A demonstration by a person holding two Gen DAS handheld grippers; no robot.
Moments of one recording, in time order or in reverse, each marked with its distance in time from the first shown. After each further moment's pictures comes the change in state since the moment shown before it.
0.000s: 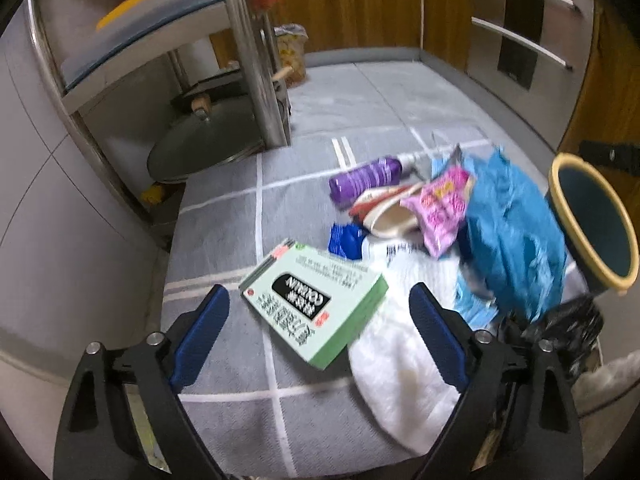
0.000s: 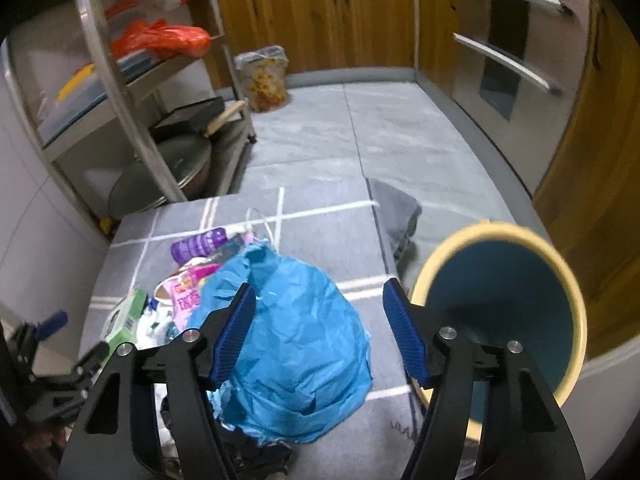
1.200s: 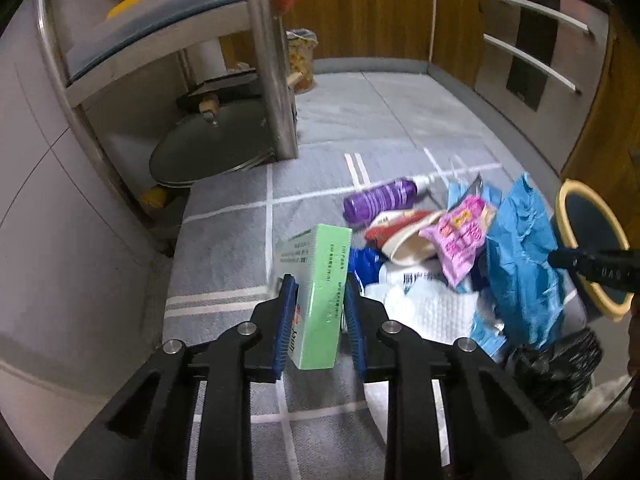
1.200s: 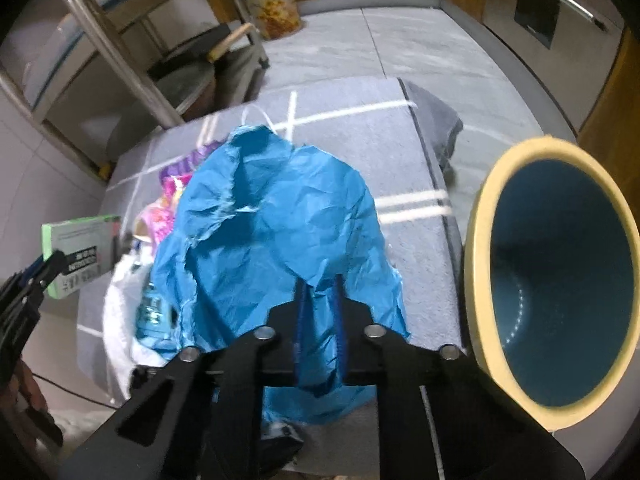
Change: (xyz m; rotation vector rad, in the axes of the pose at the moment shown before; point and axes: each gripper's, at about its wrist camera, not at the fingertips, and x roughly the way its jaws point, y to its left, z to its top) left arm 0.001 0.024 0.021 -0.076 -0.051 -0.022; right arm 0.068 0.005 -0.029 -0.004 0.245 0.100
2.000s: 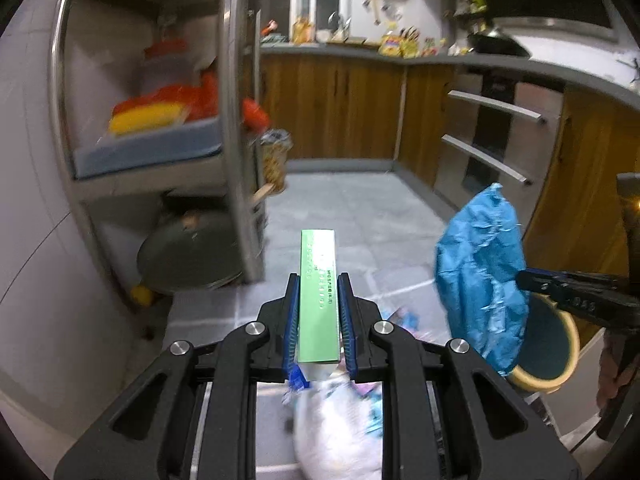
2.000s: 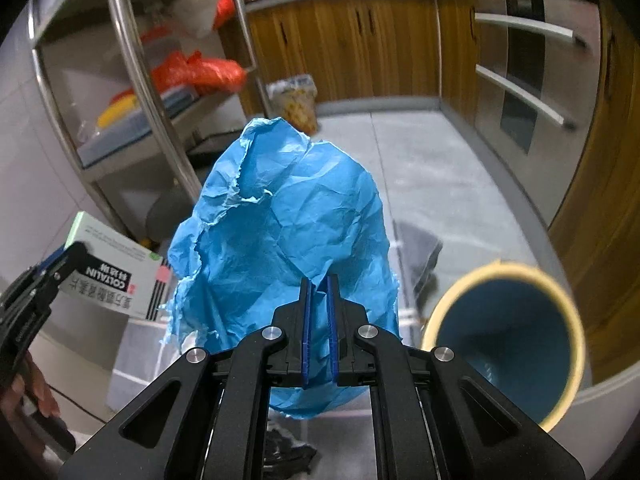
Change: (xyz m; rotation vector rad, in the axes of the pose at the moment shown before) left arm -0.104 -0.033 0.058 -0.010 -0.356 -0.131; right arm -0.134 0.020 0.018 -0.082 -0.360 -0.017
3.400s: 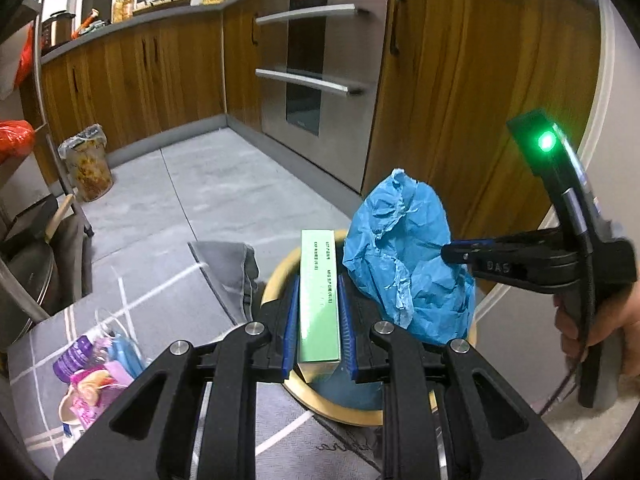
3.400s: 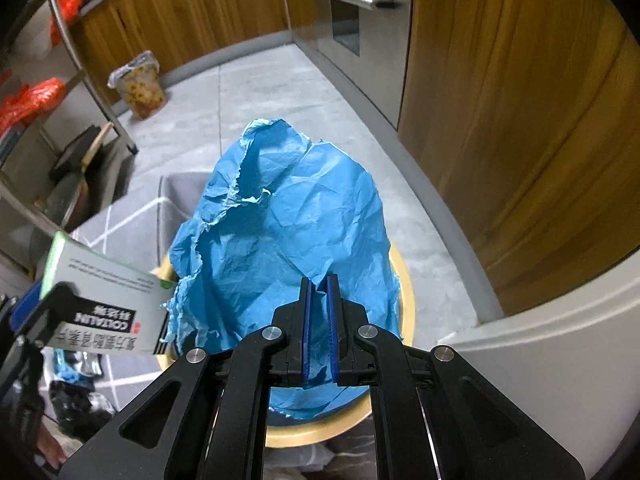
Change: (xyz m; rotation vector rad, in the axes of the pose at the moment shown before) left arm 0.108 -0.274 -0.041 0.299 0.214 -0.417; right arm 0.014 -0.236 -0.049 0.292 0.244 -0.311
